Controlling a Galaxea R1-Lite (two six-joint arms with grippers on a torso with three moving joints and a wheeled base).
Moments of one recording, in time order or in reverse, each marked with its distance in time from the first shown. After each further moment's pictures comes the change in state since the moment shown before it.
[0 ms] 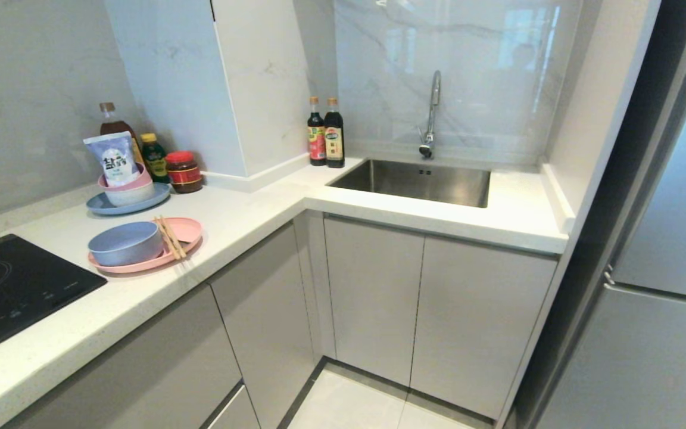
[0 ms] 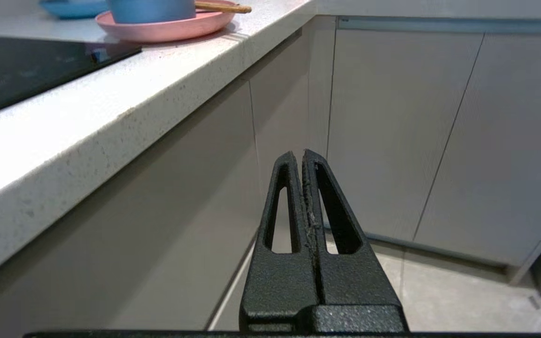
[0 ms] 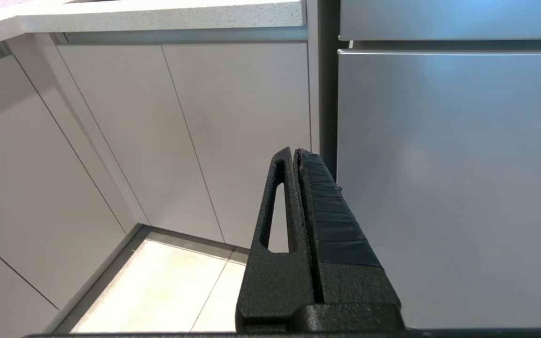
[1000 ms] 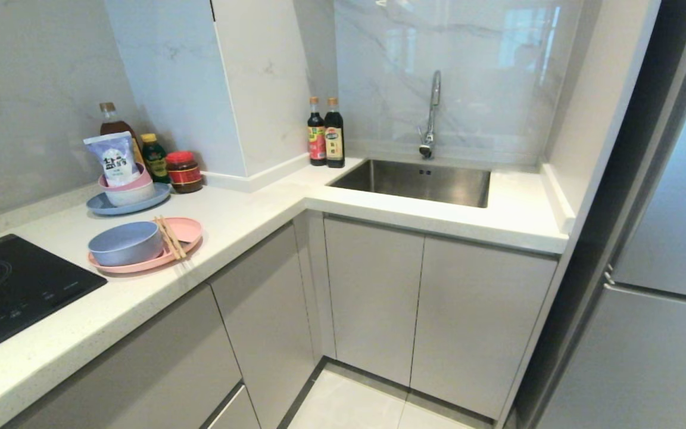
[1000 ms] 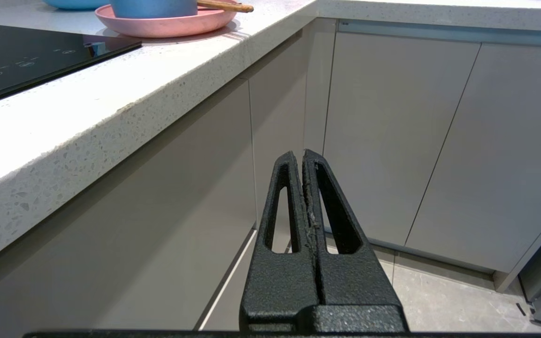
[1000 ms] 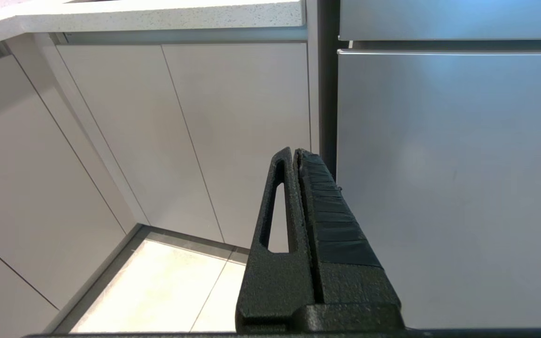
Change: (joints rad) left arm 0.000 0.000 0.000 -0.003 0.006 -0.040; right arm 0.000 0.000 0.000 0.000 0.000 -0.001
